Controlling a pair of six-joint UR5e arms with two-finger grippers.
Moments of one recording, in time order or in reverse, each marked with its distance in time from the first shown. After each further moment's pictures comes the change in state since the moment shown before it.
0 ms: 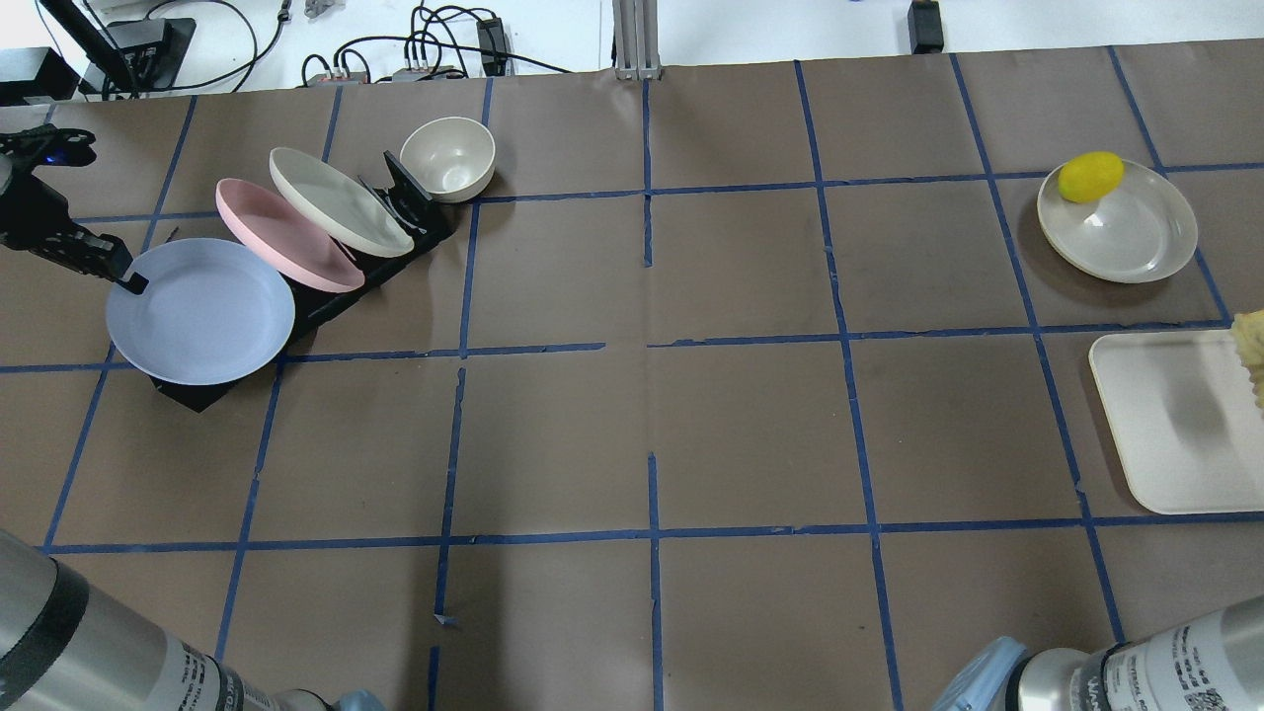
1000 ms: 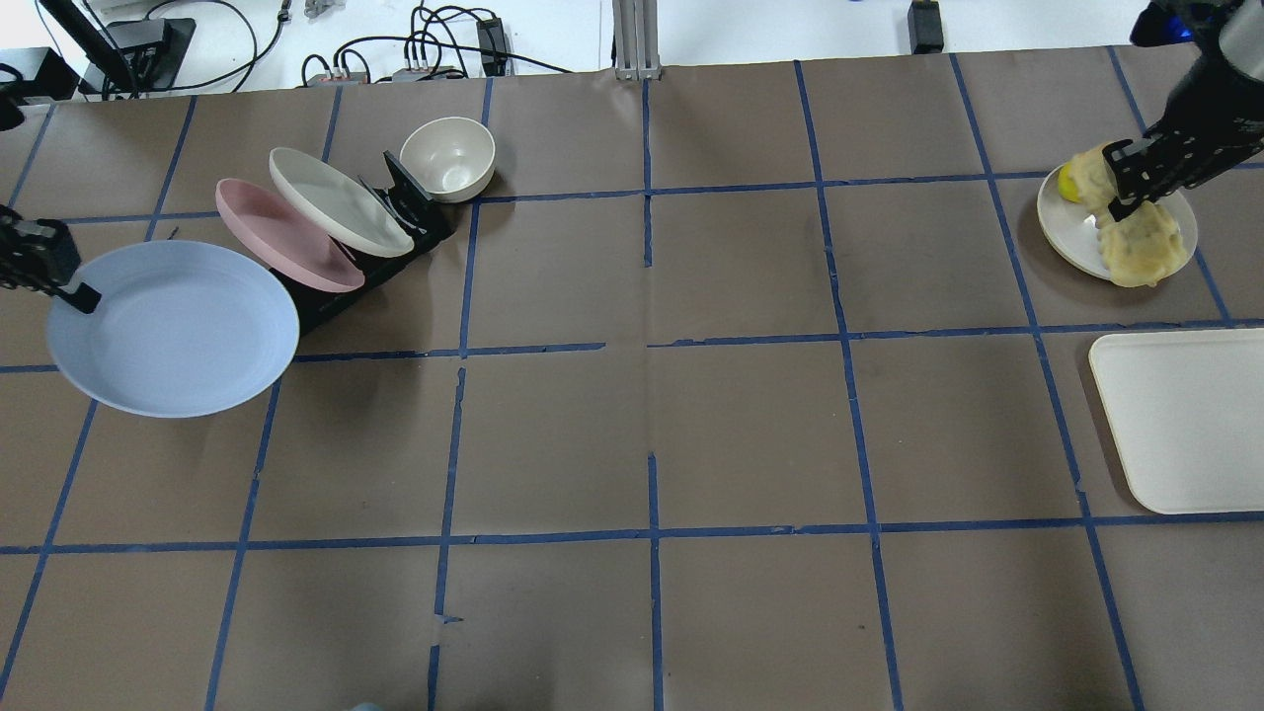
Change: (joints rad) left arm -0.128 0.364 -0.127 -0.289 0.041 -0.331; right arm 0.490 -0.228 -0.088 0.162 -0.088 0.462
